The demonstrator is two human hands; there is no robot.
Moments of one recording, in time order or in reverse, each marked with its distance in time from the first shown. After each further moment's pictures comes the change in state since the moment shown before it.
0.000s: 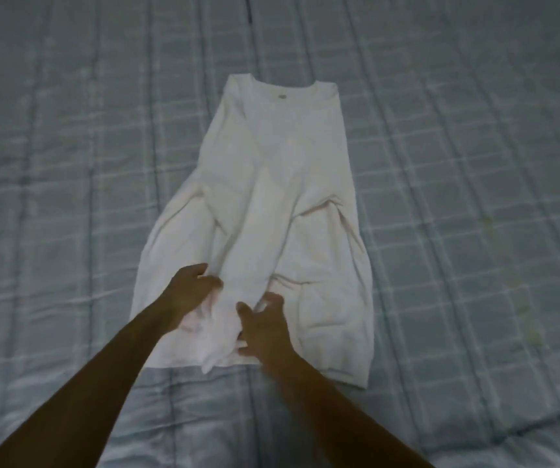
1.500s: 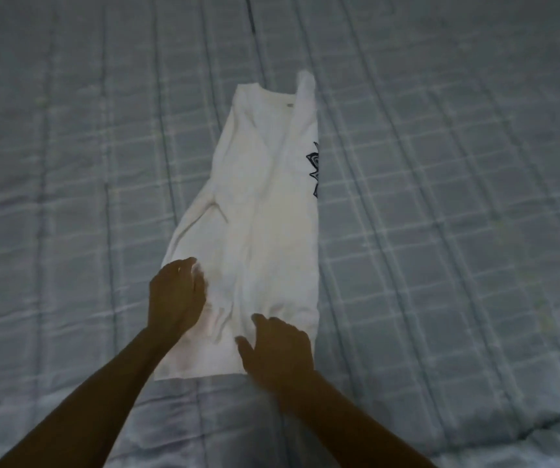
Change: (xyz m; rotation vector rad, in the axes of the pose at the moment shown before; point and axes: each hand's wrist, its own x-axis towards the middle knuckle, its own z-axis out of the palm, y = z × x) left_hand 0.031 -0.048 -0.044 0.770 0.473 0.500; right_hand -0.033 -0.006 0.006 -1.036 0.004 -0.354
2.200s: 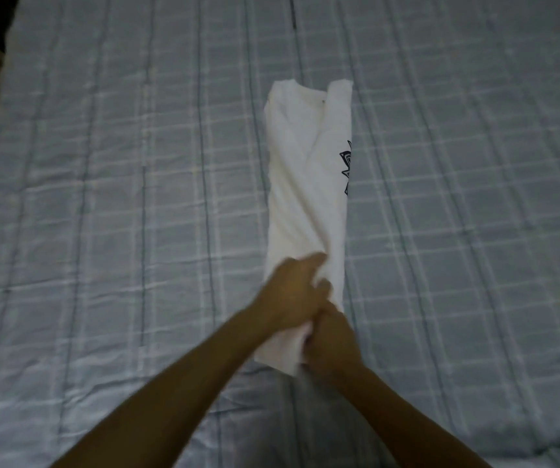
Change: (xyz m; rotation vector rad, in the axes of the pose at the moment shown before) left_hand -0.029 0.135 -0.036 -0.448 -0.330 0.203; right_hand 0.006 0.055 0.007 0.219 0.371 -0.125
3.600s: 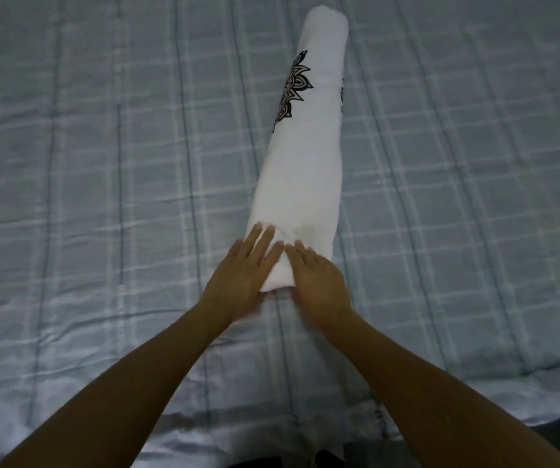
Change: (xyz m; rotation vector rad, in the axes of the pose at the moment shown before) left_hand -0.066 -0.127 0.070 0.724 -0.009 0.398; right_hand -0.017 0.047 0.050 -0.438 0.229 -0.408
